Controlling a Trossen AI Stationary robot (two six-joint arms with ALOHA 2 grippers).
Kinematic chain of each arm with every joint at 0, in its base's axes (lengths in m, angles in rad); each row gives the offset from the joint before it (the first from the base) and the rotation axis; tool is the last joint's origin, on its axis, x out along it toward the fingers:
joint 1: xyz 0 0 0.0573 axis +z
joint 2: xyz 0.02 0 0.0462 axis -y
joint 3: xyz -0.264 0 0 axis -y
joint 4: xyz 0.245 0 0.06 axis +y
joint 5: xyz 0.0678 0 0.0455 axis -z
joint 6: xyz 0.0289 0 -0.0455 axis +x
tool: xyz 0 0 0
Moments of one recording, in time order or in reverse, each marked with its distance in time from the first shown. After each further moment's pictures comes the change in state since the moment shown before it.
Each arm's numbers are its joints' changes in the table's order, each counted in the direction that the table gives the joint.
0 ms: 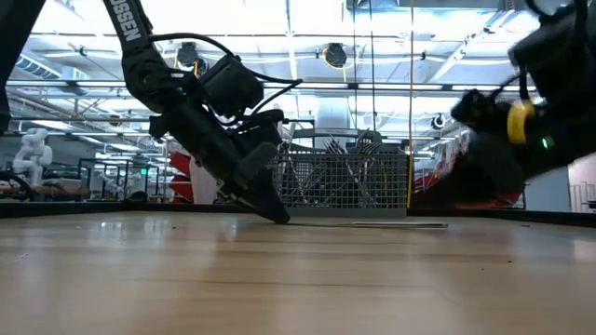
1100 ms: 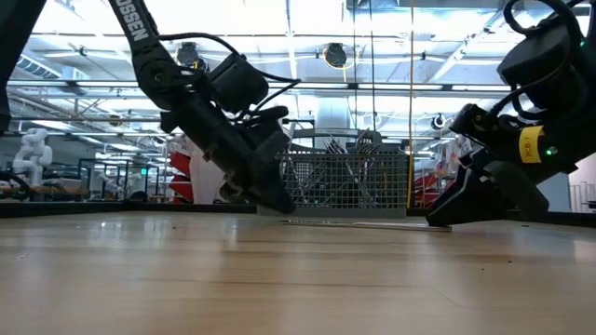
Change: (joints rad) left arm 0.057 0.021 0.040 0.015 0.016 -0.086; right arm -0.046 0.065 -0.017 0.292 -0.130 -0.099
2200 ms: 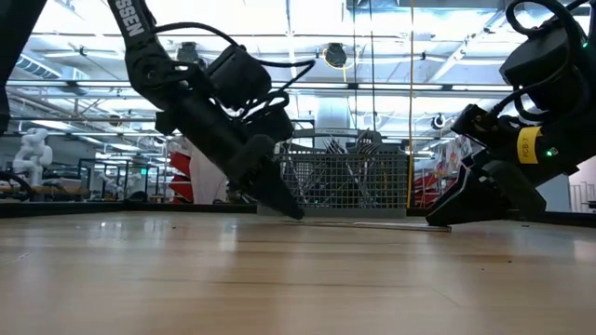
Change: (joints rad) left arm -0.107 -0.040 0.008 -0.049 0.080 0.293; right arm -0.007 -0.006 -0.006 -0.025 0.037 0.030
